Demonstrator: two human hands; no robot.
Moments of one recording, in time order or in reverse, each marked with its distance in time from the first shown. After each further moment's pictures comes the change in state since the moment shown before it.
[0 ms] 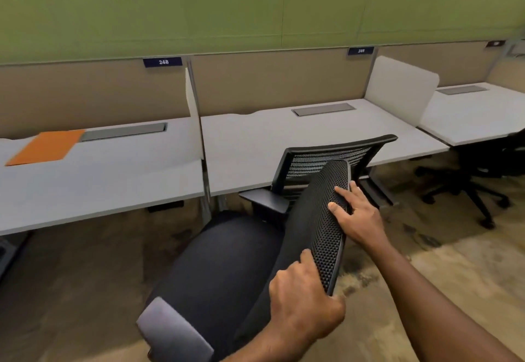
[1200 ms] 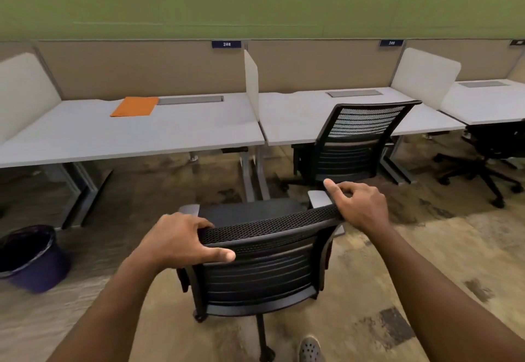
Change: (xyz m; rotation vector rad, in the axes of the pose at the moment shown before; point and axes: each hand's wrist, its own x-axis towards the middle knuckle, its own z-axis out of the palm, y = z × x) left_hand -0.339 -0.358 -0.134 0.174 -0.029 0.050; right_hand -0.378 -0.164 0.043 -0.214 0.122 -0.147
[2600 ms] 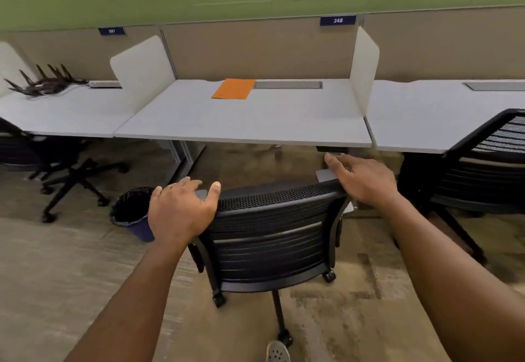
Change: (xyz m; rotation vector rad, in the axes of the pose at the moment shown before) left_hand 0.021 -0.189 -0.050 0.173 0.503 -0.721; right_hand 0.125 -0.221 0.175 -0.033 -0.332 -0.375
